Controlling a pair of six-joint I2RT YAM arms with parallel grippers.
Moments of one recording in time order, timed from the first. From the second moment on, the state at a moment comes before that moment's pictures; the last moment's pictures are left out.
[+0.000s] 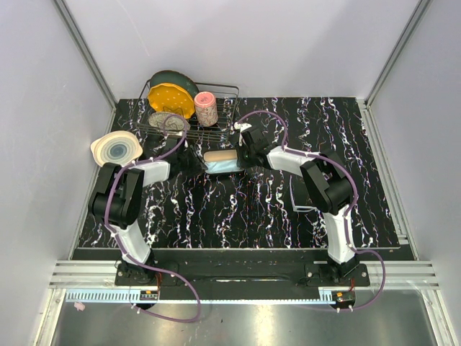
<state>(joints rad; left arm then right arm) -0.25 1.78 0.93 0.04 0.23 -0.73 0.59 2.10 1.41 -0.10 -0.06 0.24</state>
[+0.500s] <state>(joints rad) -0.32 1.79 0.94 -0.01 0.10 -0.70 0.59 2.08 1.40 -0.11 -0.06 0.27</state>
